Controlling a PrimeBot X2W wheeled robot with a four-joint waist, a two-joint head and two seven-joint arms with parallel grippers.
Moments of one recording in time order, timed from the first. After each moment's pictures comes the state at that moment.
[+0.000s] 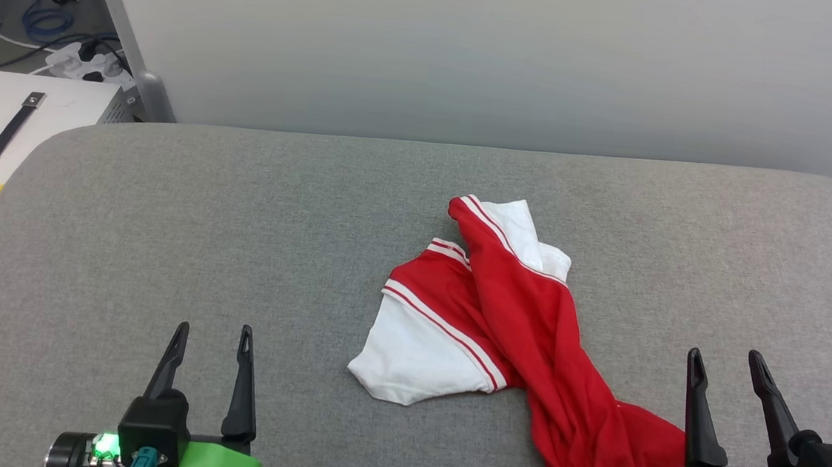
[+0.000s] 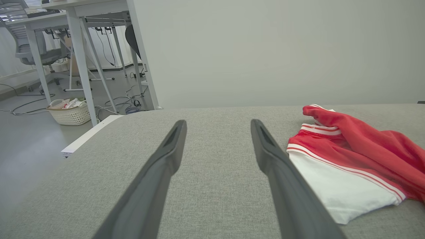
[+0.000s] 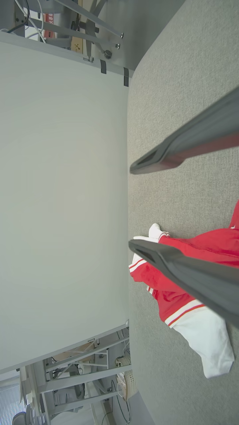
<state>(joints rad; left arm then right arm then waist) 0.12 0.08 -0.06 0.02 -0.05 0.06 -0.26 0.14 -0.05 -0.04 -0.07 0.12 0.13 -0.26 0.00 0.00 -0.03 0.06</state>
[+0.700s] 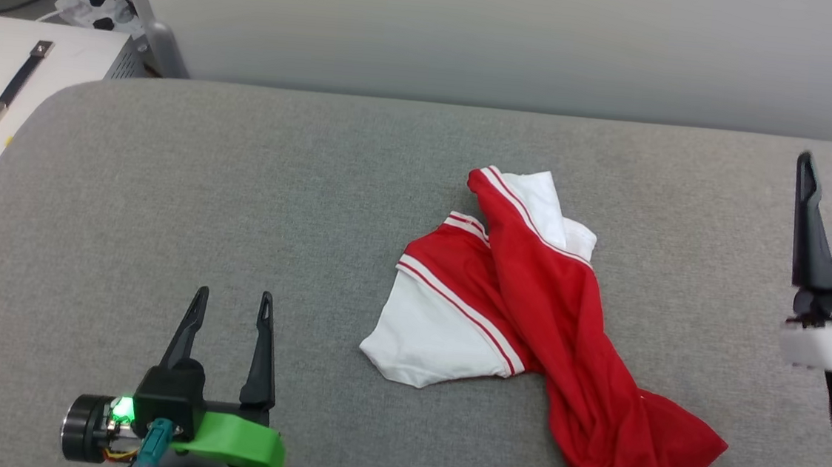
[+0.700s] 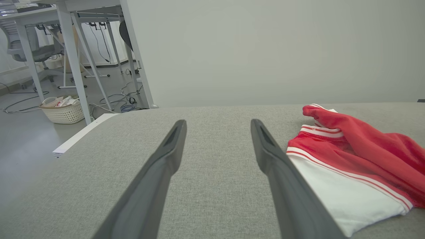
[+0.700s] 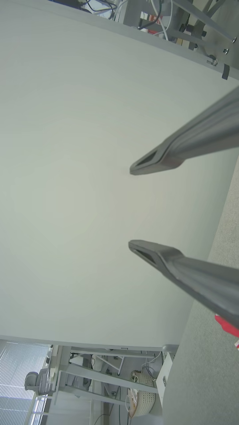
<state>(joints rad) 0.06 0.06 -0.08 0.02 -0.04 0.04 -0.26 -0.22 -0.30 -0.02 -0.10 0.14 0.13 -0.26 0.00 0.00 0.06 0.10</state>
